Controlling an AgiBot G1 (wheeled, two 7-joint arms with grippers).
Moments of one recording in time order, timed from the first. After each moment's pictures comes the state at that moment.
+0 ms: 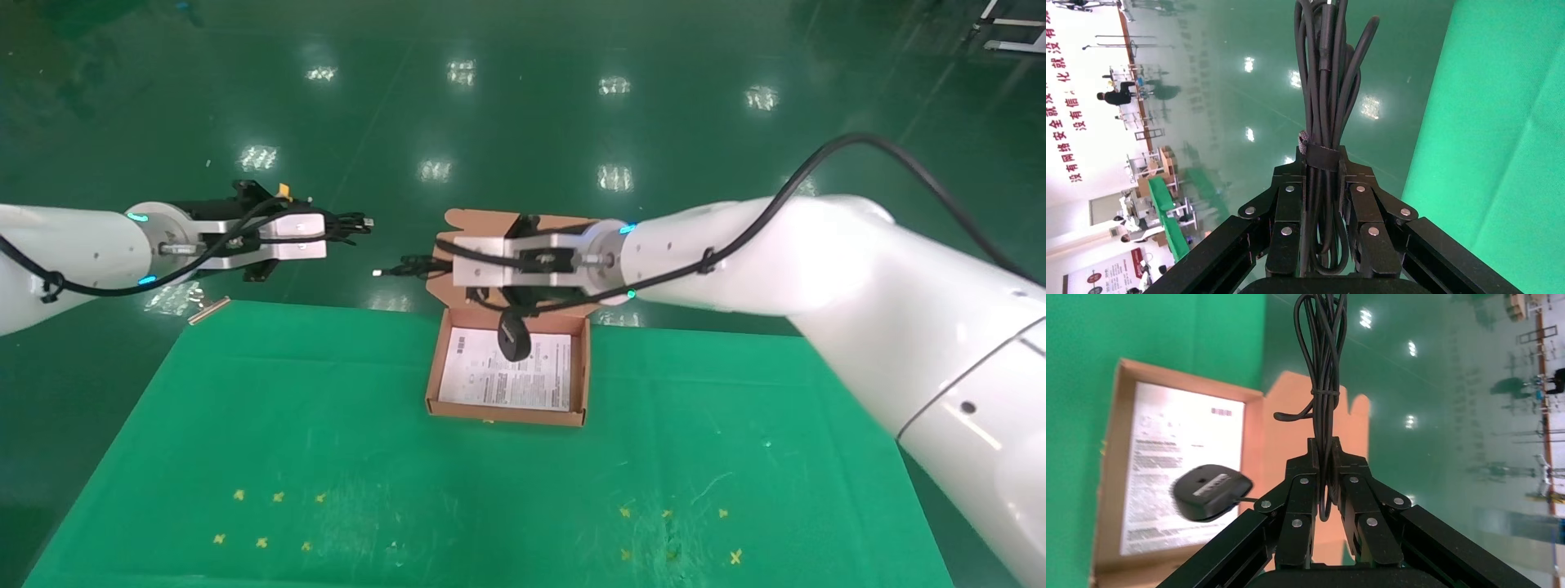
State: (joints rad) left arm -1.58 1.05 0.73 -0.93 2.39 0.78 -0.20; right arm 1.75 -1.37 -1.17 0.71 -1.71 -0.66 0.09
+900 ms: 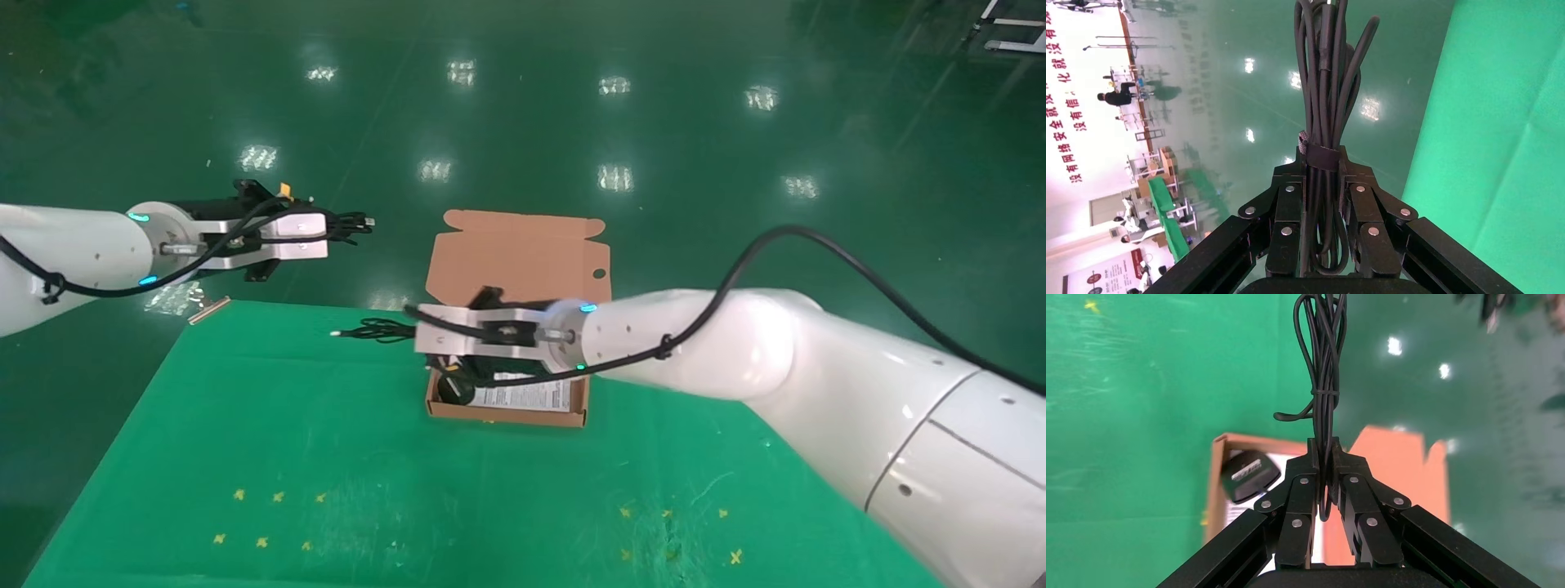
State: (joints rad) left arm -1.57 1.05 0.73 -0.94 2.40 0.79 -0.22; right arm 1.68 -1.38 -1.40 0.73 -1.43 -0.52 0.15
